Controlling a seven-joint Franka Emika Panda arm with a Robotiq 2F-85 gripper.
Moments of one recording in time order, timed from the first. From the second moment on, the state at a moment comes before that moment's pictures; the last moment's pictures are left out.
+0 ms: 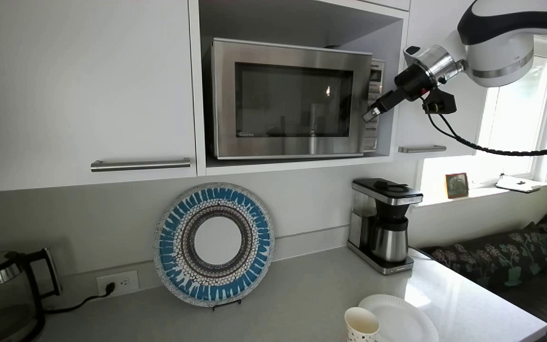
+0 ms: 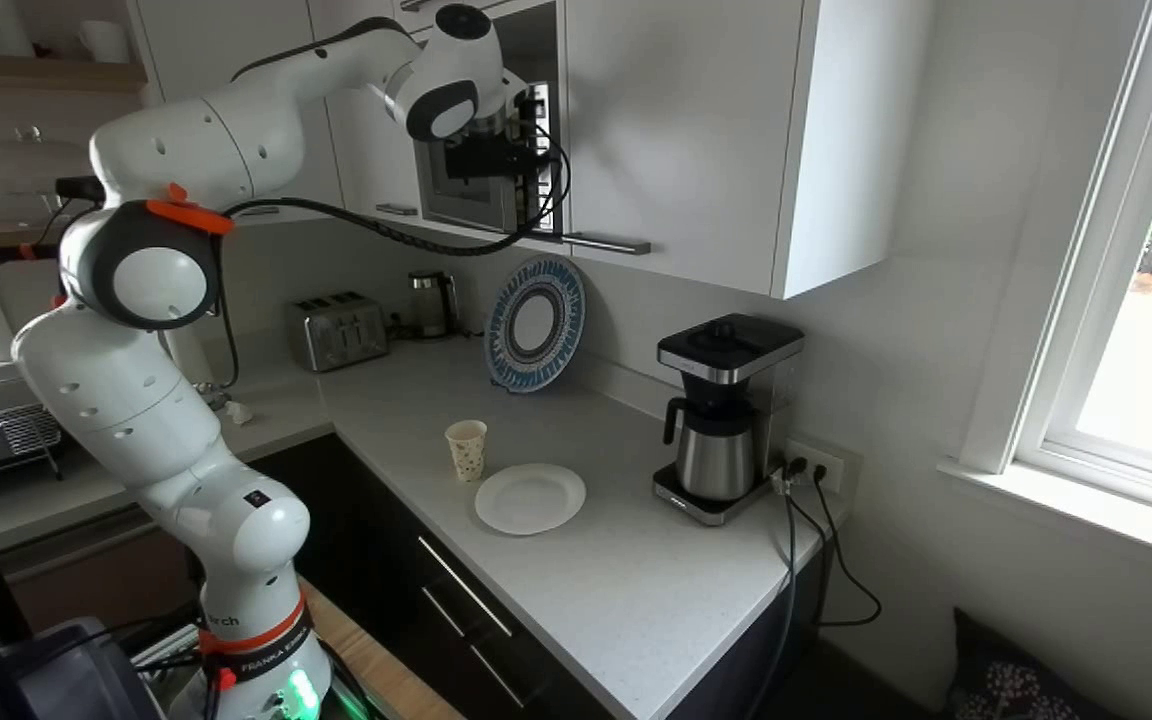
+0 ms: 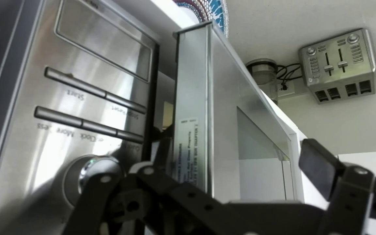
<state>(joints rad) 0.12 -0.31 -0.21 -1.62 0.60 1.94 -0.93</state>
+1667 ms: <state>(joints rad) 0.10 -0.31 -0.17 -1.62 0.59 1.90 -0.86</state>
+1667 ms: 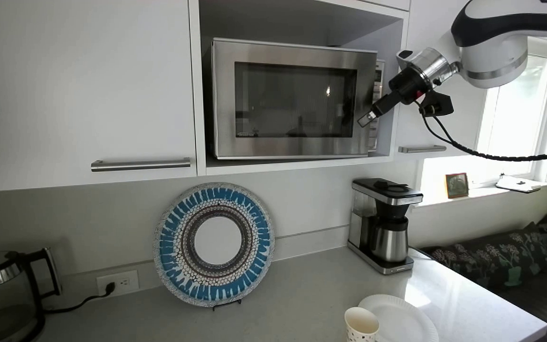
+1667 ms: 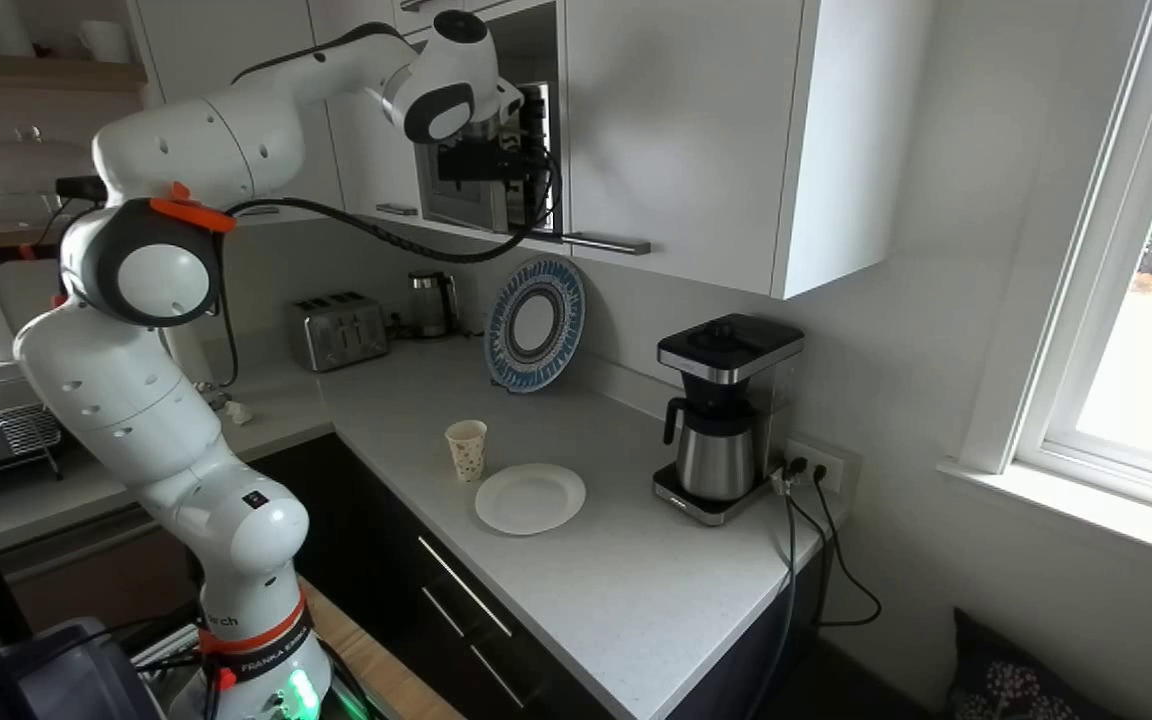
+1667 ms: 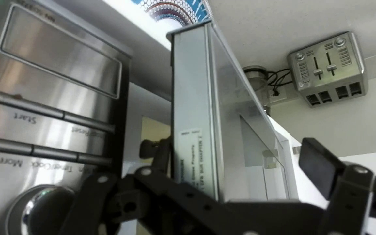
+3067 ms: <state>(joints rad) 0.11 -0.62 -0.09 -1.84 0.79 1.71 -0.62</state>
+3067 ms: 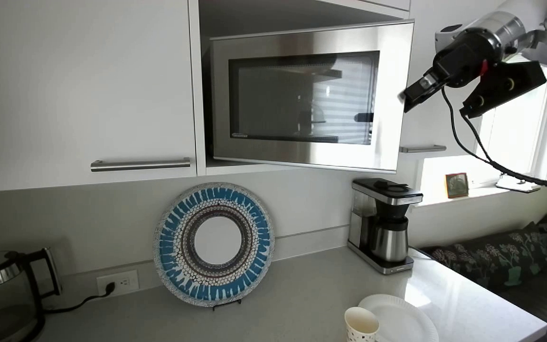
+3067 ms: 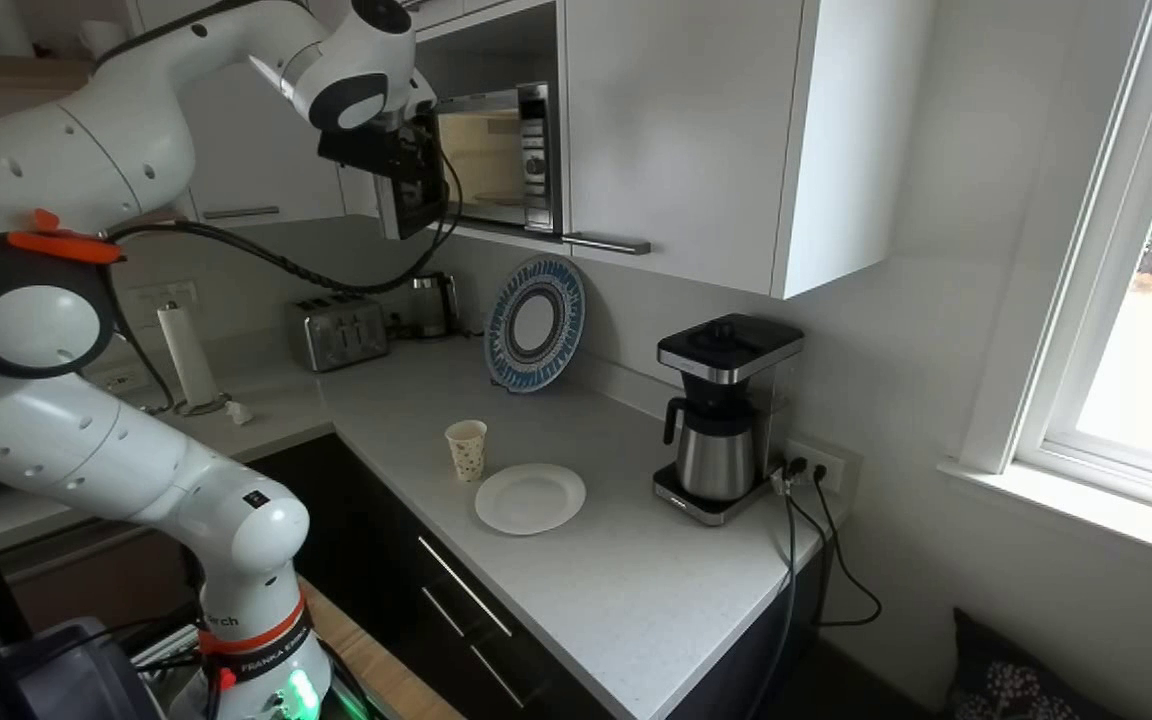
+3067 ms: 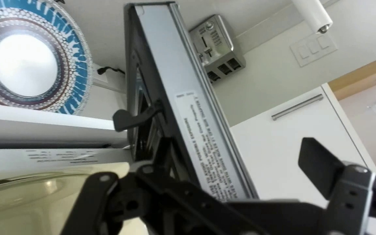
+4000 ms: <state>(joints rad) 0.14 -0.79 0.09 -1.99 0.95 1.74 -0.45</state>
